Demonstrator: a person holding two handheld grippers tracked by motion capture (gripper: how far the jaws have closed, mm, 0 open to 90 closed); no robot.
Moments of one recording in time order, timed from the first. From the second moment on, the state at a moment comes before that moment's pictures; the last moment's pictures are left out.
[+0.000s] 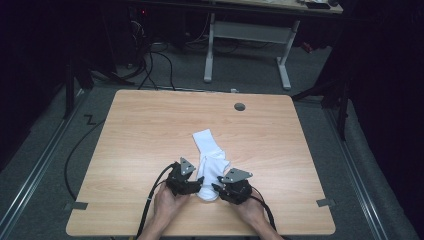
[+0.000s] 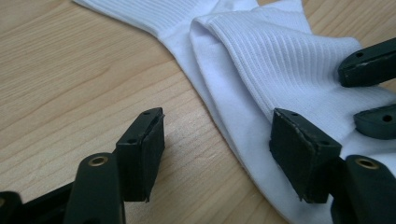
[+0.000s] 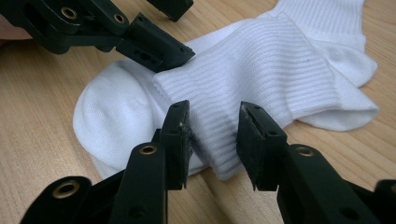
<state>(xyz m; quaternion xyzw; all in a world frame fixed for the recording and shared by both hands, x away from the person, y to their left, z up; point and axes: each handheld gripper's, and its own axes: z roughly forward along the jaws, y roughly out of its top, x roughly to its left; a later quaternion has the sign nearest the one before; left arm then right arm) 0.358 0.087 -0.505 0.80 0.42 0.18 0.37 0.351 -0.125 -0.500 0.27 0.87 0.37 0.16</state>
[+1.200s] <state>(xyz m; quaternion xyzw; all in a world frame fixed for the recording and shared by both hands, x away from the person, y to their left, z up) 0.356 0.088 -0.503 0.82 0.39 0.16 0.38 0.366 -0.136 -0.430 0.27 0.82 0.45 0.21</state>
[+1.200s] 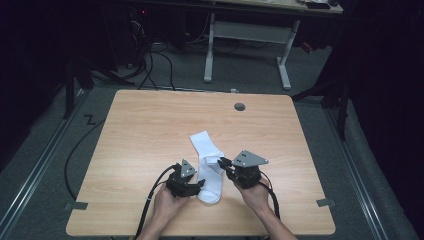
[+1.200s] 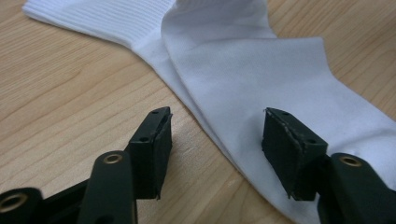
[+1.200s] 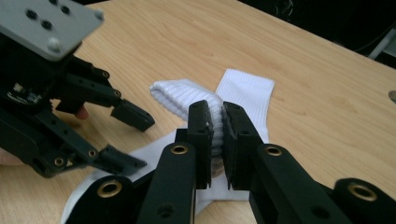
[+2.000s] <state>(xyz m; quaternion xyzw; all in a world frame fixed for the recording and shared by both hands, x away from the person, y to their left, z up) 0.365 0.083 -0.505 0.82 0.40 0.17 0.38 0.399 -0.110 -0.408 0.26 0.83 0.46 0.20</state>
